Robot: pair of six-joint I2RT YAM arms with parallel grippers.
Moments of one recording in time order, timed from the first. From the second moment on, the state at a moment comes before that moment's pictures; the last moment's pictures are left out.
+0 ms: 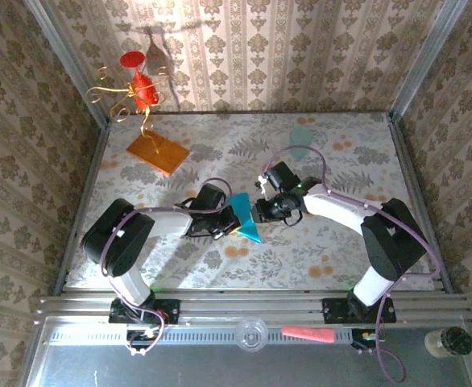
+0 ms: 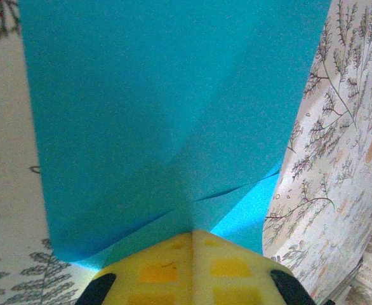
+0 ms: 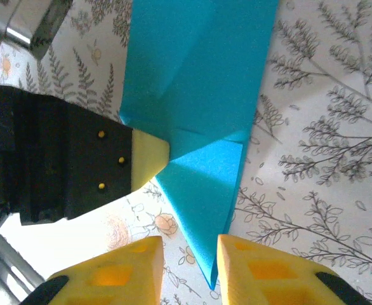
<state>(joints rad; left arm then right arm) -0.69 1.70 0.72 0.03 0.40 -1.09 0.59 1.65 1.06 -0.51 -0.35 0.38</state>
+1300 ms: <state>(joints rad) -0.69 1.71 0.73 0.05 0.41 -1.09 0.65 1.88 1.12 -0.49 -0.46 0.40</state>
